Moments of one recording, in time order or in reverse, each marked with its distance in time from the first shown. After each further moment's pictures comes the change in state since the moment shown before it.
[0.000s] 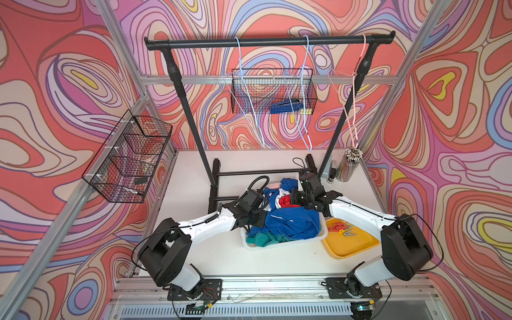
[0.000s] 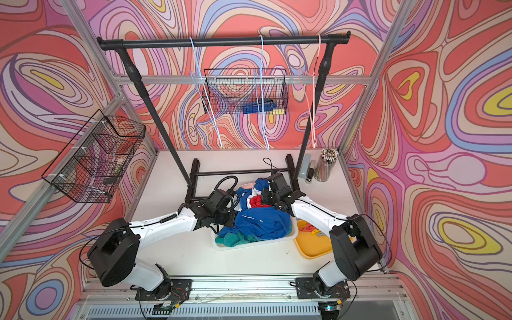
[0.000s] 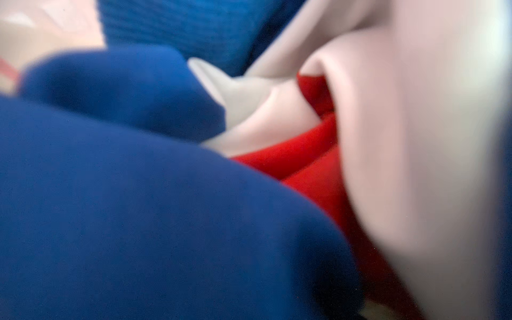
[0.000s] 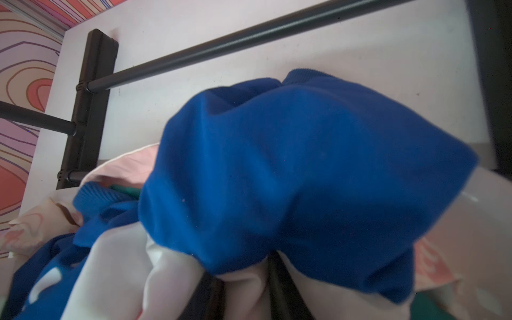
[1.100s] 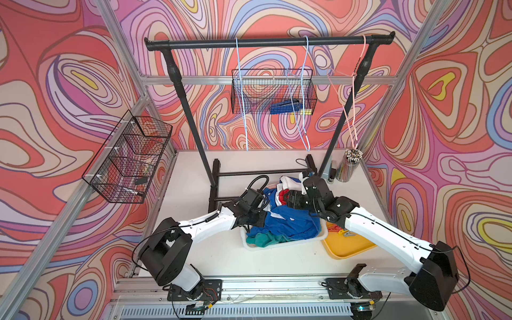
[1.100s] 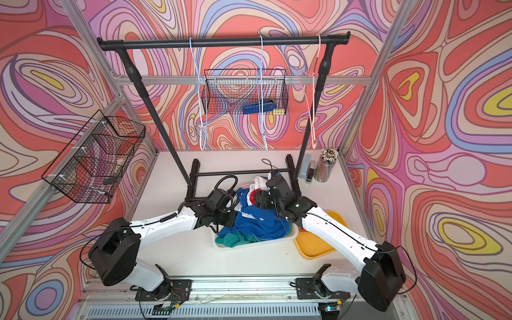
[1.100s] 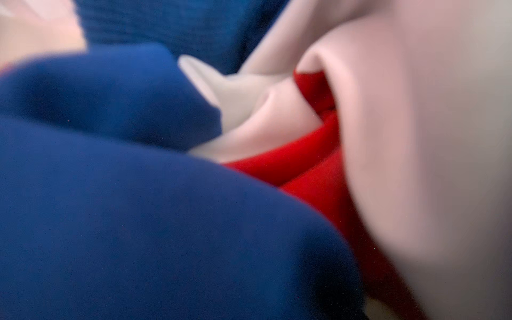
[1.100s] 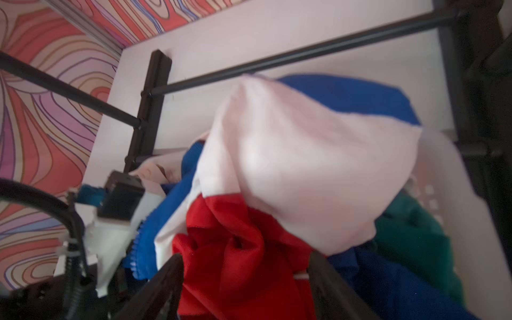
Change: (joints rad) left arm 0.009 0.010 0.017 -0.028 0.037 0.014; right arm 0.098 -0.255 0.092 -0.219 0.077 0.058
